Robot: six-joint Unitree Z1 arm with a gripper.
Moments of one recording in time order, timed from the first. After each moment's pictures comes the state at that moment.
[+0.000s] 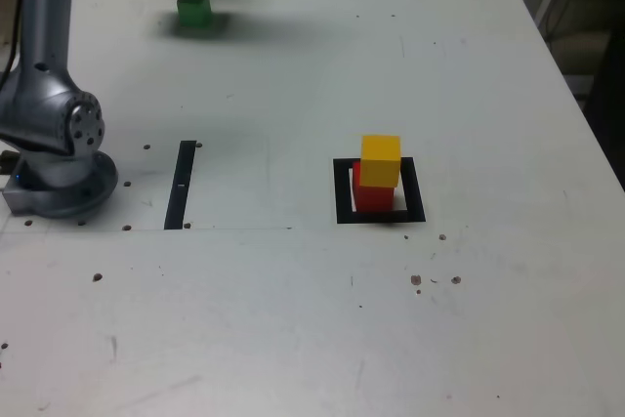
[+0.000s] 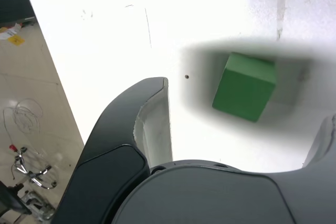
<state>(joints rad) 1.17 2.11 -1.76 1.31 0.37 1.16</state>
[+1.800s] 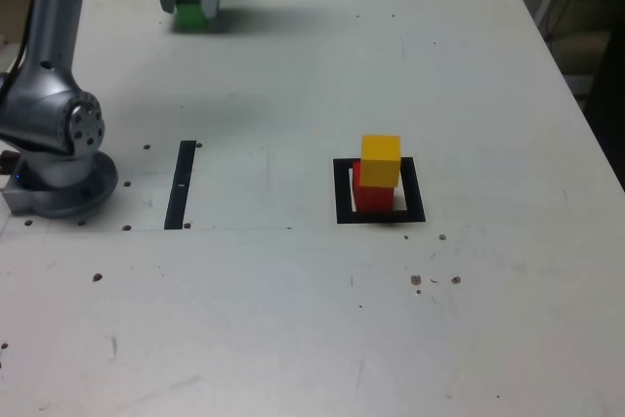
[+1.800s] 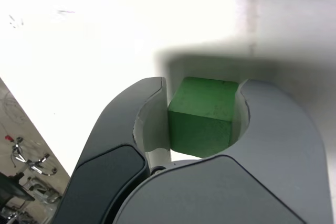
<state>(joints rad) 1.16 2.23 -1.77 1.29 0.29 1.16</state>
